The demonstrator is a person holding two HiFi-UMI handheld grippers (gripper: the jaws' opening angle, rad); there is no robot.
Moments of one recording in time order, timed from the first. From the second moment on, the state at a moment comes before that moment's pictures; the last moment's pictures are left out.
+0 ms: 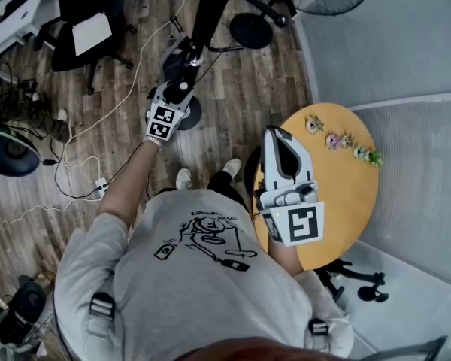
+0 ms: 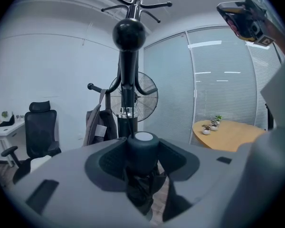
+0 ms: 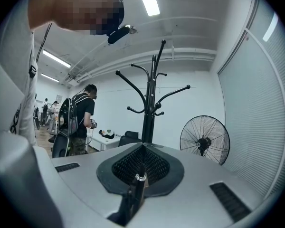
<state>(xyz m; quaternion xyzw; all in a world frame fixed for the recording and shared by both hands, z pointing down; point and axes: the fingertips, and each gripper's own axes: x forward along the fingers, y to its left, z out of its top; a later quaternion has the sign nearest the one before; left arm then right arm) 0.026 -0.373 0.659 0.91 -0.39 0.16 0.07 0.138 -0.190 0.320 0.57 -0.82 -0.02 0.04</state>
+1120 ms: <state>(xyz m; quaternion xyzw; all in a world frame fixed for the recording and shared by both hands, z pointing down) 0.010 -0.354 0.618 0.91 -0.39 0.13 0.07 0.126 -0.177 0.313 0.56 -0.83 -0.03 0.03</state>
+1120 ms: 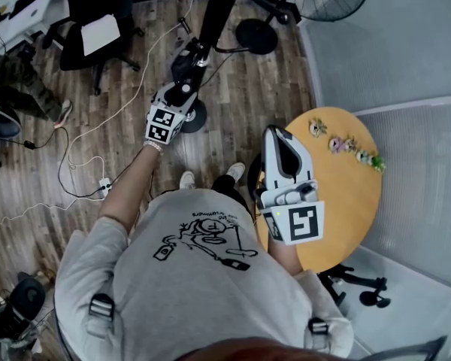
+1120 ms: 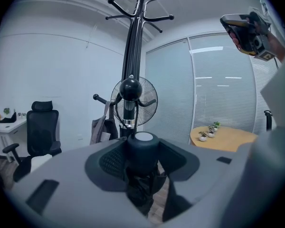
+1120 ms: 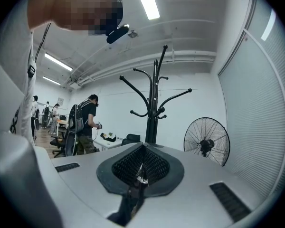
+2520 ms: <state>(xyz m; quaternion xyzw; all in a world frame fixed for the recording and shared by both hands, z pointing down) 0.013 -0.329 0.602 0.92 -0.37 0.13 0.08 0.119 -0.172 0.313 0.55 -0.83 -0.03 0.03</state>
